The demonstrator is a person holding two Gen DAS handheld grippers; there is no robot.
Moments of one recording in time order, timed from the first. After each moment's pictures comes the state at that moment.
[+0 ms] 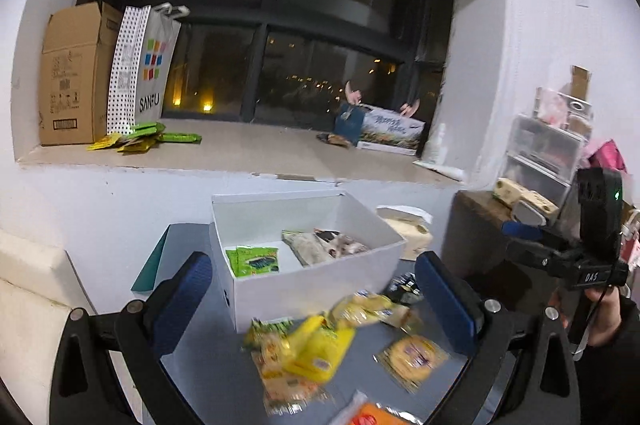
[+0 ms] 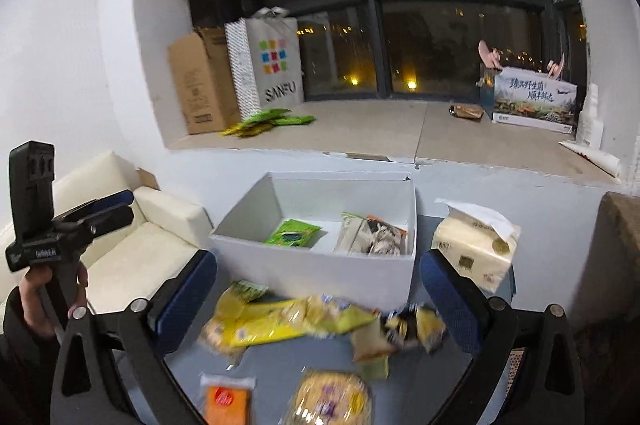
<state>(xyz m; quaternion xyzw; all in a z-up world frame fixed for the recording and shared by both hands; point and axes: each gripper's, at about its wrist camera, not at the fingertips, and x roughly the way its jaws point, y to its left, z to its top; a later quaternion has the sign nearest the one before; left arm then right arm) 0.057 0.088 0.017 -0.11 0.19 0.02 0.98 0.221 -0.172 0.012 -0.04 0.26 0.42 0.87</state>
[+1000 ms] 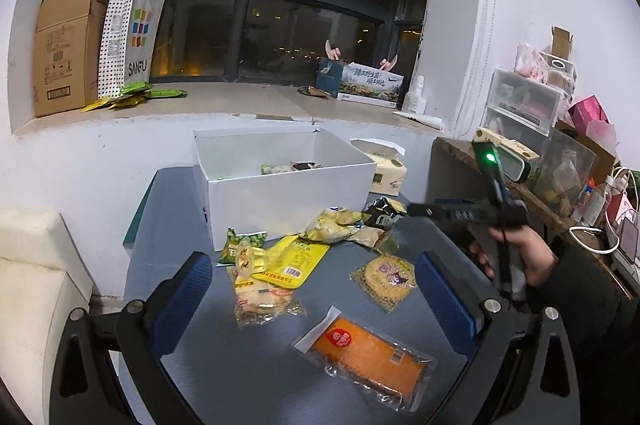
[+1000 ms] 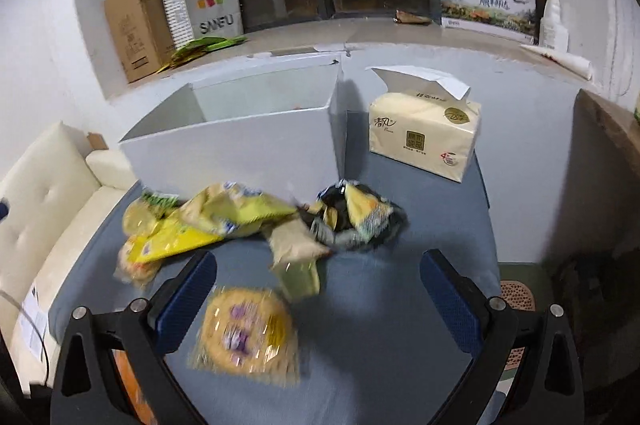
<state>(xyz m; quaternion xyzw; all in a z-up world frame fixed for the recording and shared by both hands) 0.006 0.044 -0.035 -0.10 0.25 0.00 0.96 0.277 -0.196 -0.108 -0.05 0.37 0.34 0.86</state>
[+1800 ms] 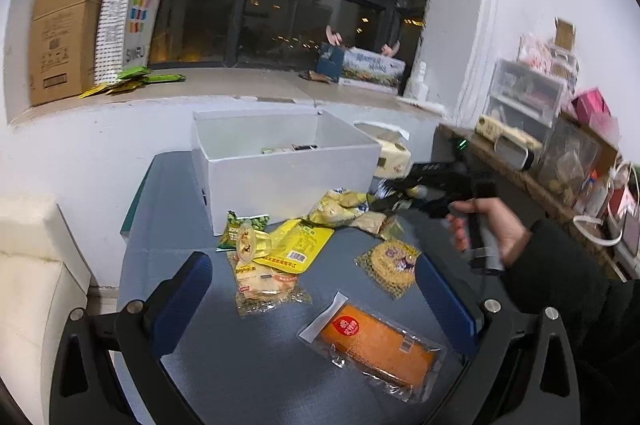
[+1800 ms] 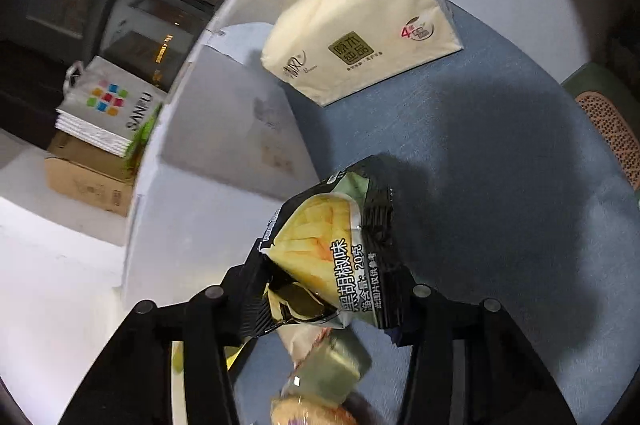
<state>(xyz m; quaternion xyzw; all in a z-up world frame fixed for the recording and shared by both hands) 0.018 0.047 -0.054 -0.09 0.27 -0.01 0.96 0.370 -0.199 -0.186 0.28 0.52 0.28 0.76</state>
